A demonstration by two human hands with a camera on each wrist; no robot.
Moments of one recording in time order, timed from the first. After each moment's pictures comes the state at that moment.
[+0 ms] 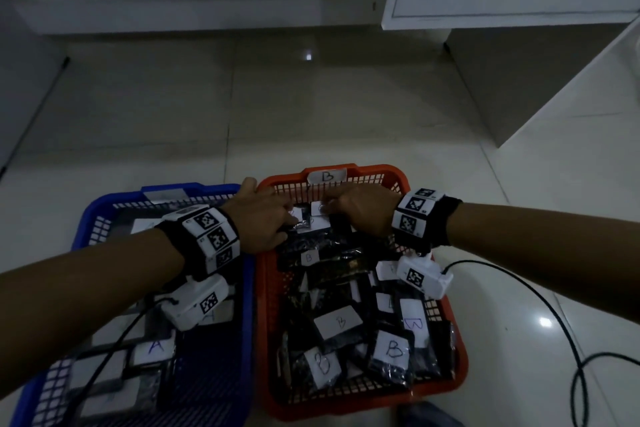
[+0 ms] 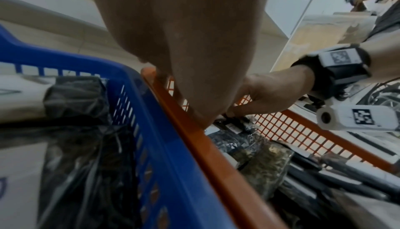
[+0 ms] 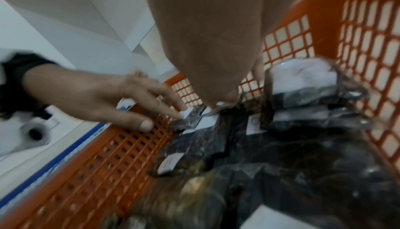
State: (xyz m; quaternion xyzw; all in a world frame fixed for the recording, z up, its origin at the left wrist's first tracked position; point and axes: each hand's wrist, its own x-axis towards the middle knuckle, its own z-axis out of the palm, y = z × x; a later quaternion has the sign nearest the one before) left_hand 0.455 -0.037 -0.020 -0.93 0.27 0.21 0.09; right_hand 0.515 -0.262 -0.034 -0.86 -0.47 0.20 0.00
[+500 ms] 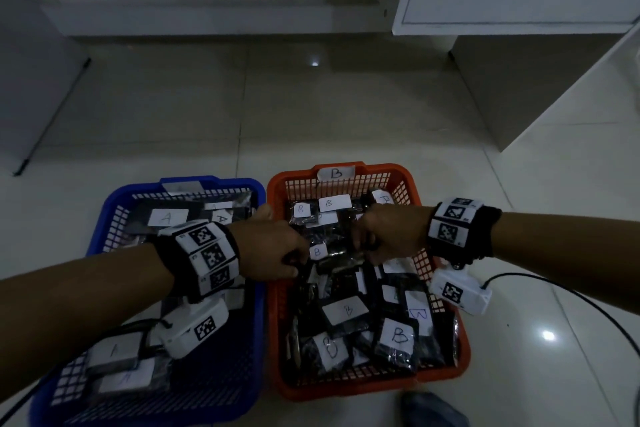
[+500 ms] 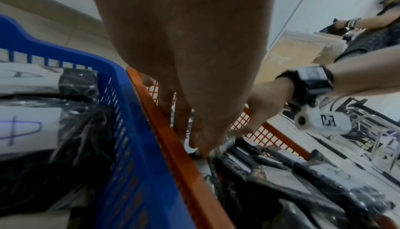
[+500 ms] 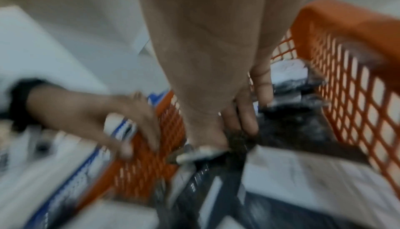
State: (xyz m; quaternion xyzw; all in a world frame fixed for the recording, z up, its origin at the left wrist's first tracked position) left_hand 0.409 -0.040 -0.004 -0.90 0.29 0.31 -0.04; right_hand 0.481 -0.288 -0.015 -0.83 -0.43 0.36 0.05
